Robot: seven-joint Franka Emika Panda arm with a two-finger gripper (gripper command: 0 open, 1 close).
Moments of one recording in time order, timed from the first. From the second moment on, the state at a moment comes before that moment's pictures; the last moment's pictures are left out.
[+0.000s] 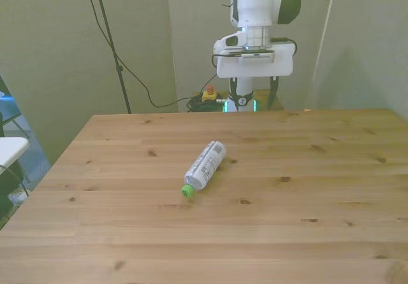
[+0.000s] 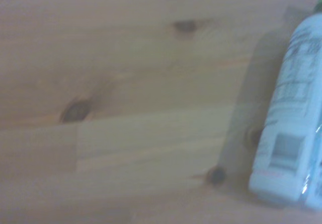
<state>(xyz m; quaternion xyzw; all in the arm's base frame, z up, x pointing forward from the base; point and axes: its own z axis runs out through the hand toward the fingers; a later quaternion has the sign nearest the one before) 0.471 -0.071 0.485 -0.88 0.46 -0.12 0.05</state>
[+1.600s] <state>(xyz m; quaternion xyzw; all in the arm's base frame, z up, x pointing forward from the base) 0.627 -0.203 0.368 -0.81 0.57 -0.15 0.01</state>
